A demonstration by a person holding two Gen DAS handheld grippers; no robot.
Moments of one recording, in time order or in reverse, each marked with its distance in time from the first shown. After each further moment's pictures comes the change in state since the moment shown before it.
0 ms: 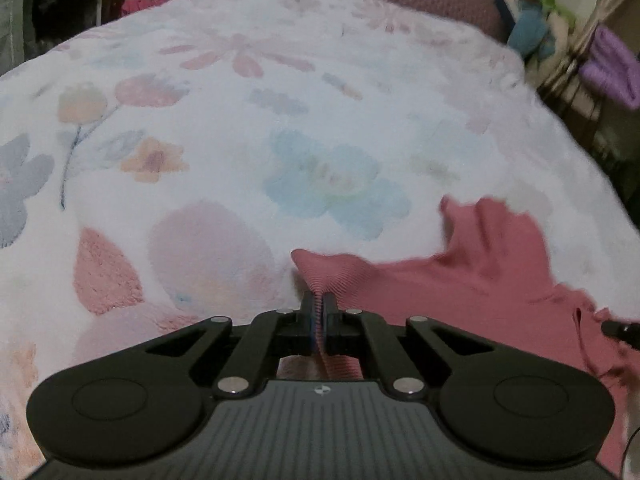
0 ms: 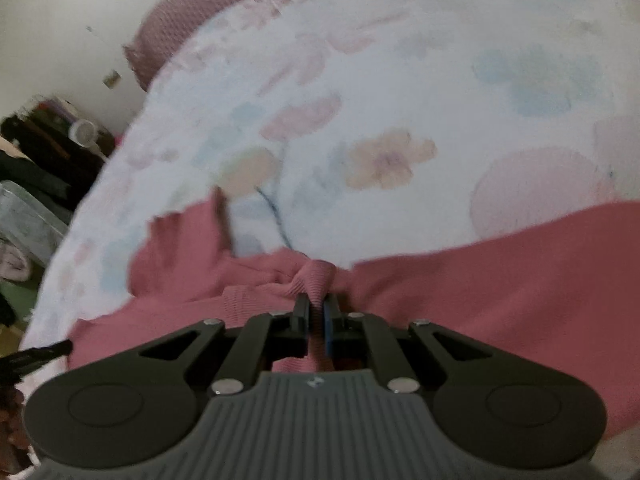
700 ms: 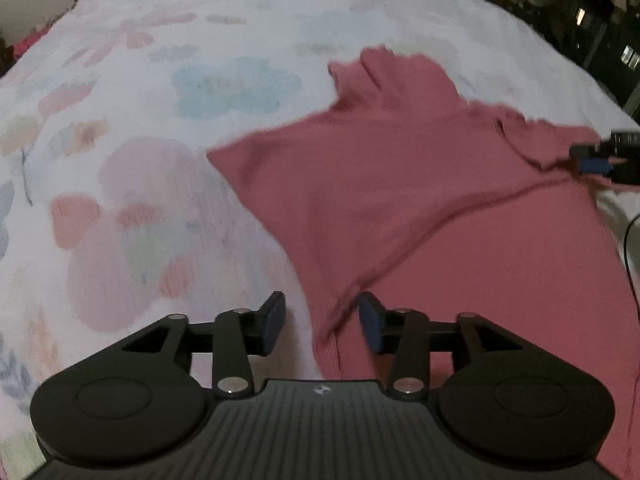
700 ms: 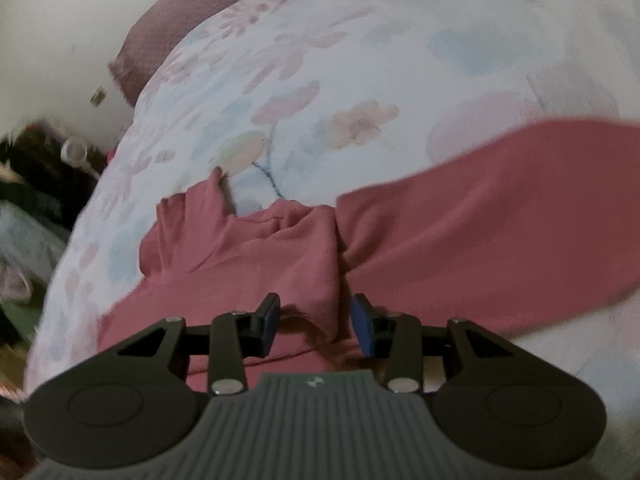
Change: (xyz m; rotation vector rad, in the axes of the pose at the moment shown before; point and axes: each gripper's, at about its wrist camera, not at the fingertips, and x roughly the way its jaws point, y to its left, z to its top) left arm -0.047 -0.033 -0.070 0.391 0.213 -0.080; right arm -0.047 -0.005 -0.046 0.116 -0.021 0.007
